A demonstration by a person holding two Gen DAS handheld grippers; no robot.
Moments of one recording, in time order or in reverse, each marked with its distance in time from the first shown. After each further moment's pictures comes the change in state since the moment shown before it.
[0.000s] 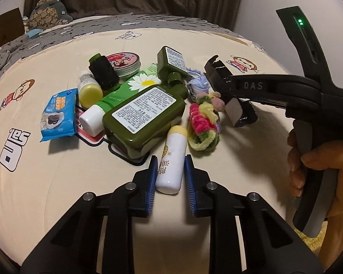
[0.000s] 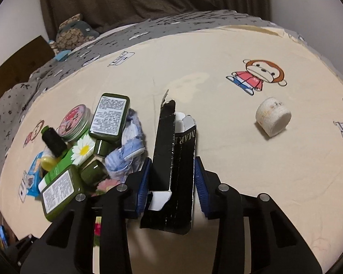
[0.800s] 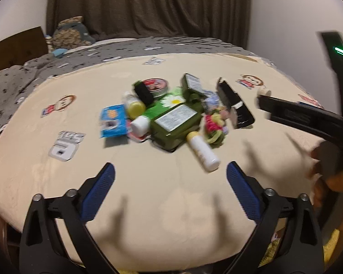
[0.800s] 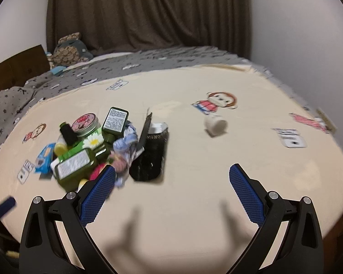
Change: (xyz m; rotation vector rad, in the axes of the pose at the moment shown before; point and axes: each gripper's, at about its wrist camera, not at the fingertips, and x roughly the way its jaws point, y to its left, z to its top) left arm -0.069 -0.003 -0.018 0.013 -0.134 0.140; right arm -0.073 0.000 -0.028 -0.027 -0.187 -0.157
